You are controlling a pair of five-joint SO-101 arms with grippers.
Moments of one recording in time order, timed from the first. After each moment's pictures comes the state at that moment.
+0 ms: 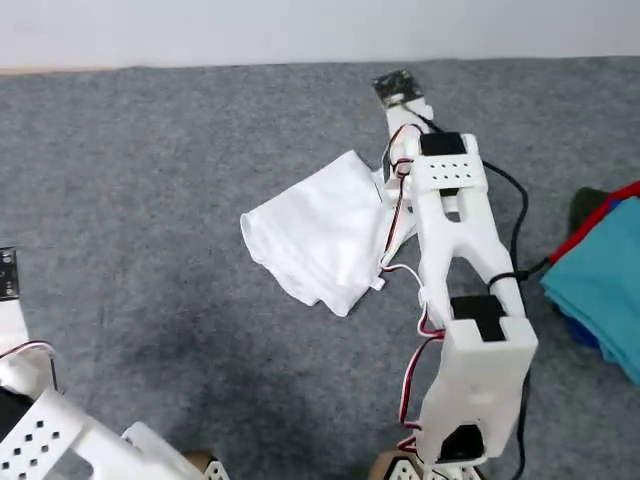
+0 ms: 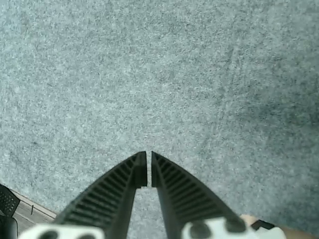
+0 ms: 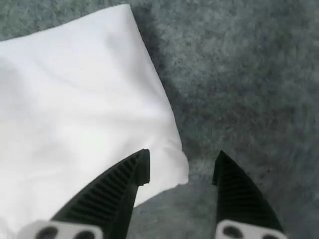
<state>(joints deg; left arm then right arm) -59.7 -58.5 40.4 93.5 -33.6 -7.8 23.4 -16.4 70.0 10.3</state>
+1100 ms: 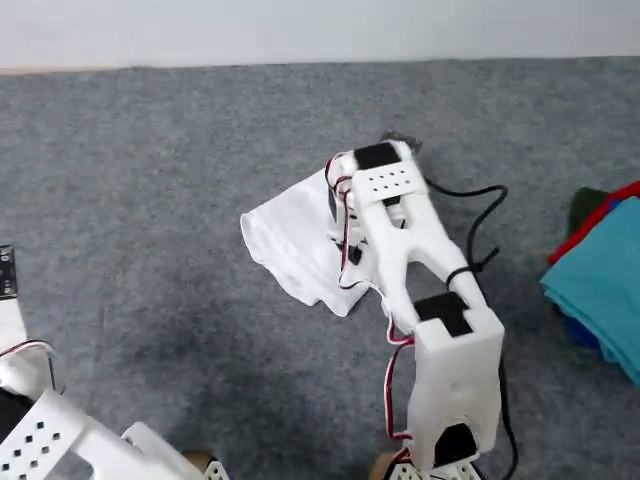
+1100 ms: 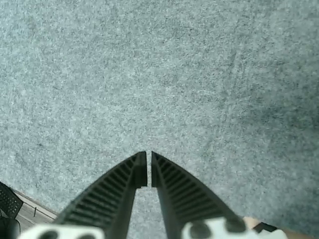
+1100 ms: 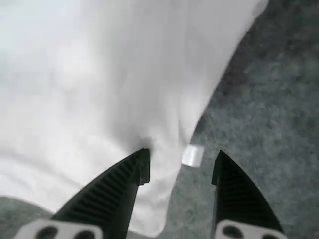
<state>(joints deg) -59.7 -58.5 39.3 93.5 -33.6 -19.4 29.6 -16.4 89.1 -39.4</state>
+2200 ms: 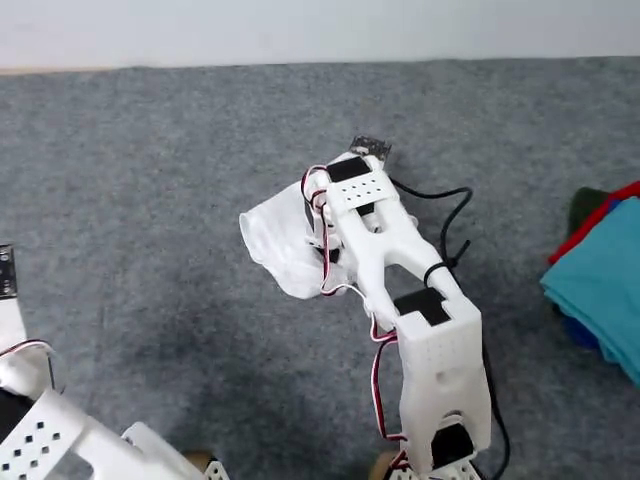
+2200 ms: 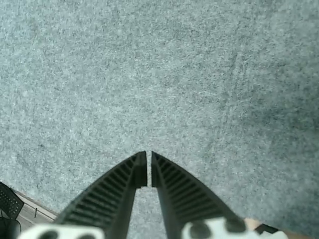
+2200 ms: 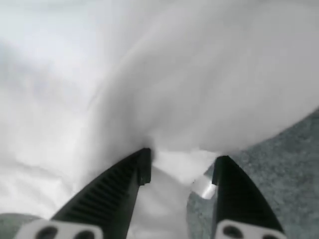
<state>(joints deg) -59.7 -58.5 39.3 93.1 -33.6 -23.9 34.1 -17.5 81.2 -39.5</state>
